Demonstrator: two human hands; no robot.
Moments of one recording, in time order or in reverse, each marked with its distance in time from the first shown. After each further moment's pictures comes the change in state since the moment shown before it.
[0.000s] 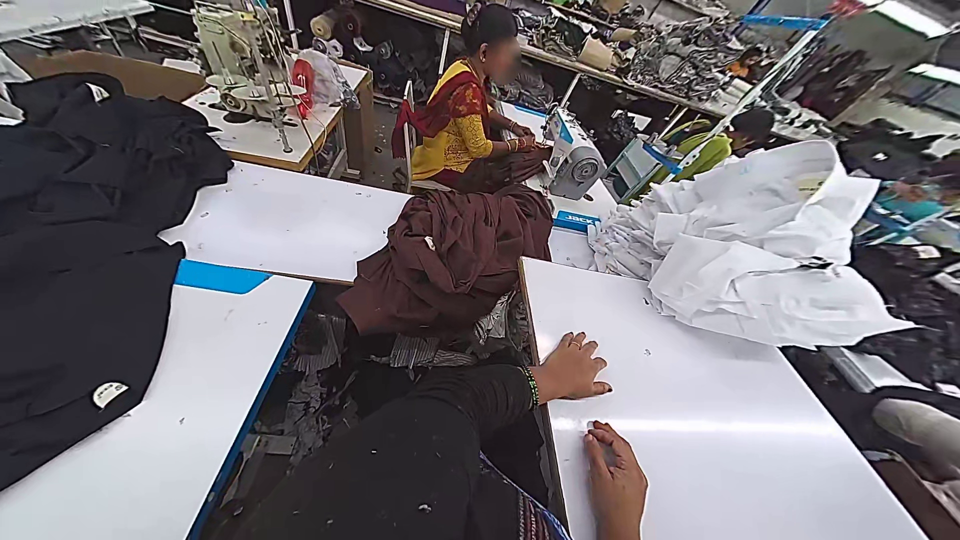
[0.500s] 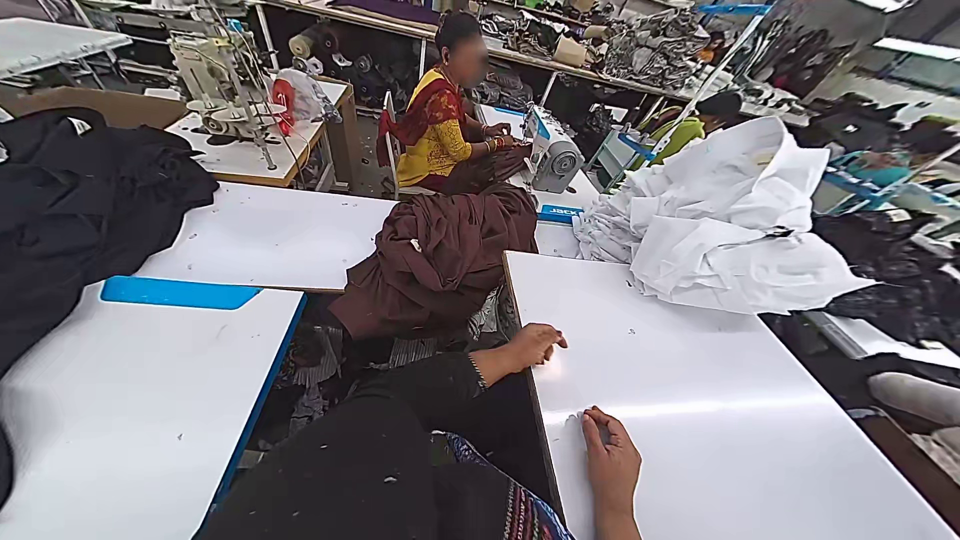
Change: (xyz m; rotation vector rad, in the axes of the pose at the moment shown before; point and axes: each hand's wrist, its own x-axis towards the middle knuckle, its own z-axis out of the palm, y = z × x) left_hand -0.061 -0.017 -0.024 -1.222 0.226 -0.156; right_hand -0.001 -0.008 -0.003 0.078 0.092 0.104
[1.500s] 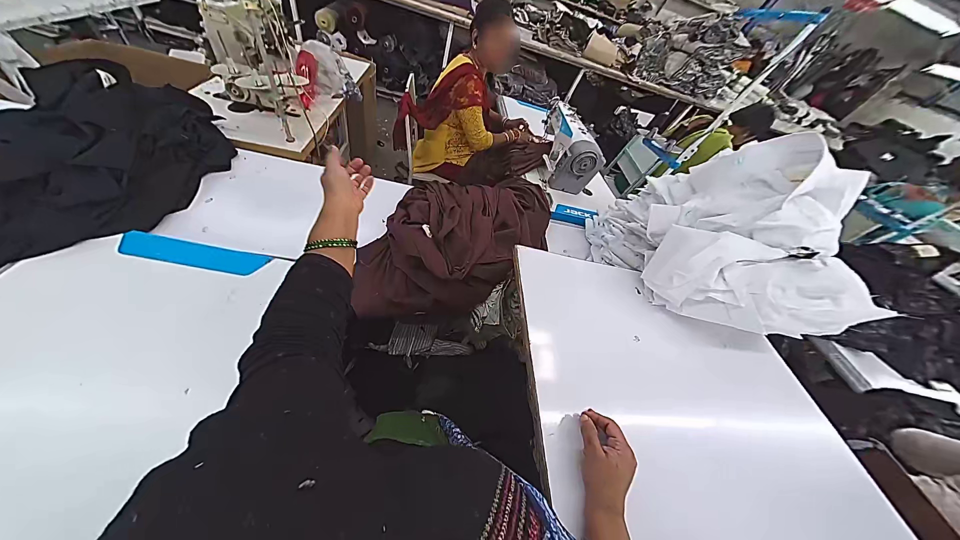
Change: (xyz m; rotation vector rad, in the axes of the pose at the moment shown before) left_hand -0.105 0.181 -0.288 -0.489 1.233 0.361; right_hand 0.000 -0.005 -0.004 0.038 -0.014 0.084
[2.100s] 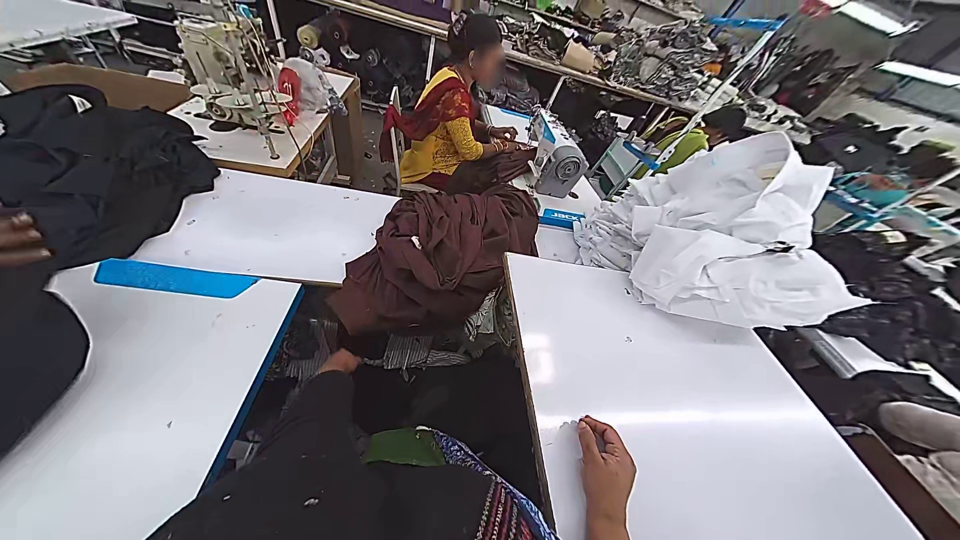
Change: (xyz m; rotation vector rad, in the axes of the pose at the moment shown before) left_hand -0.065 -0.197 -0.213 1.806 -0.463 -0.585; right_hand -0.001 -0.002 0.000 -0.005 0.024 0.001
